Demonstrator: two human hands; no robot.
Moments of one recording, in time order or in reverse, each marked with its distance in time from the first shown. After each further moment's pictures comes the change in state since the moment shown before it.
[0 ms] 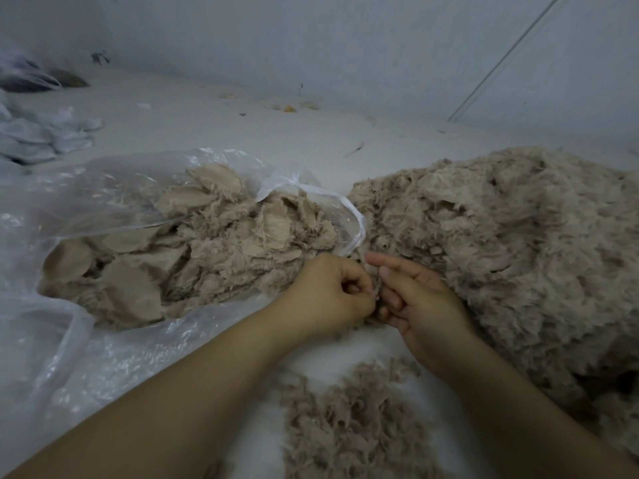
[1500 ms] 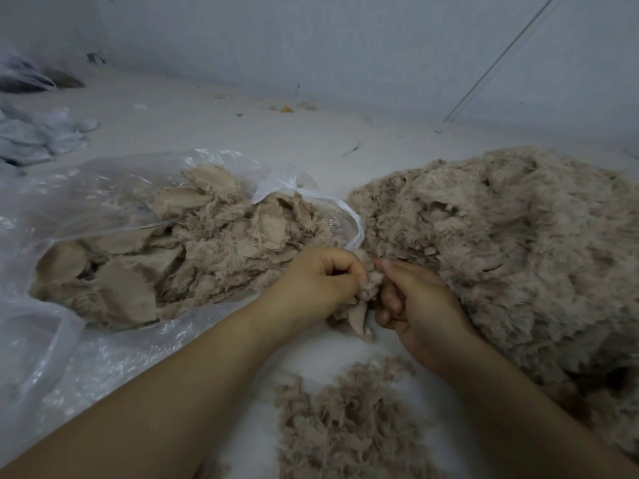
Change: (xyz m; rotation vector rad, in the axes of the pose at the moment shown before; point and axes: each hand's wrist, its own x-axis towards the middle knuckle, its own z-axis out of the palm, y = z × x) left_hand -0.004 0.015 -0.006 -0.315 0.044 -0.104; right_hand 0.002 -0.003 0.001 0.048 0.081 0.082
